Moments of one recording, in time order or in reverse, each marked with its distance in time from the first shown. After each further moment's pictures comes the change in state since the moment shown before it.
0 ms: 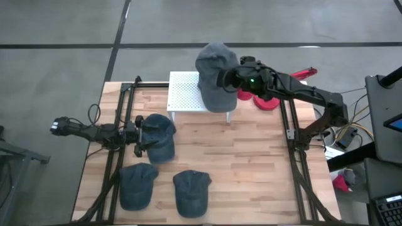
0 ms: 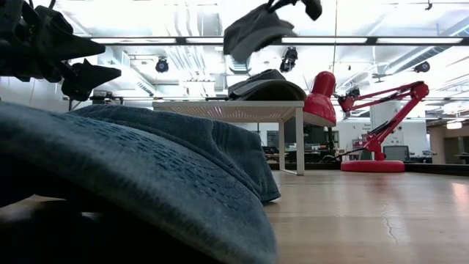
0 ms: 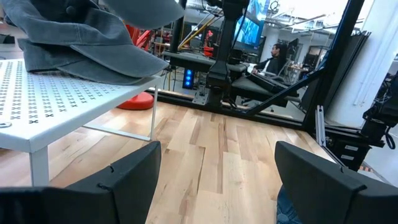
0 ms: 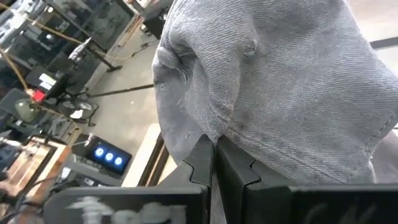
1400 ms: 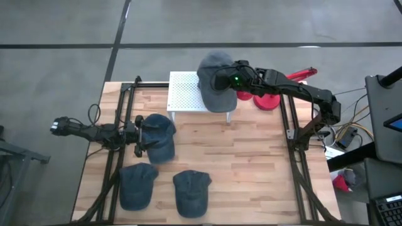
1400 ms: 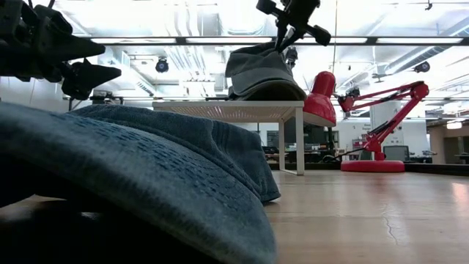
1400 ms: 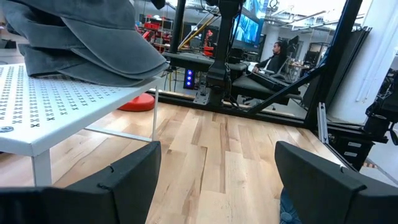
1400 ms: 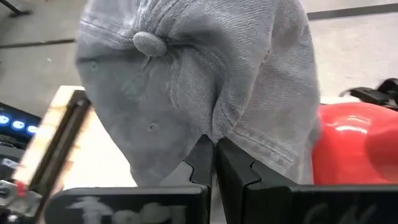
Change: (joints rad) left arm 0.000 0.000 0.000 0.000 0.000 0.024; right arm -0.112 0.085 -0.027 -0.230 -0.077 0.001
